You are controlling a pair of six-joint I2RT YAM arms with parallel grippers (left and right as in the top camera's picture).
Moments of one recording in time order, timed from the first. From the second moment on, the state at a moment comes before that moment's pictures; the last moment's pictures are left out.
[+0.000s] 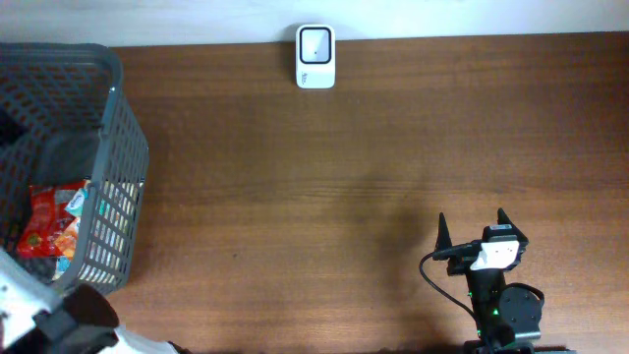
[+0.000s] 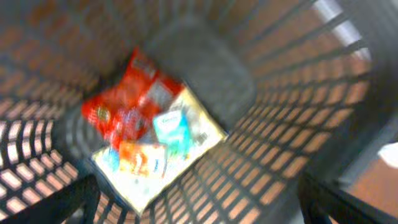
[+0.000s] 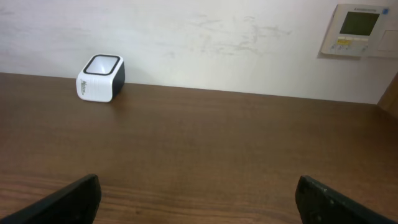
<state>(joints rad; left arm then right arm) 0.66 1.82 2.32 -1.60 0.14 -0.17 0.05 0.01 0.01 -0.07 0.03 -0.07</state>
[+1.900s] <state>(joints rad) -0.26 1.81 2.37 -1.50 0.28 -0.09 0.05 0.01 0.01 -0.07 0.03 -0.07</state>
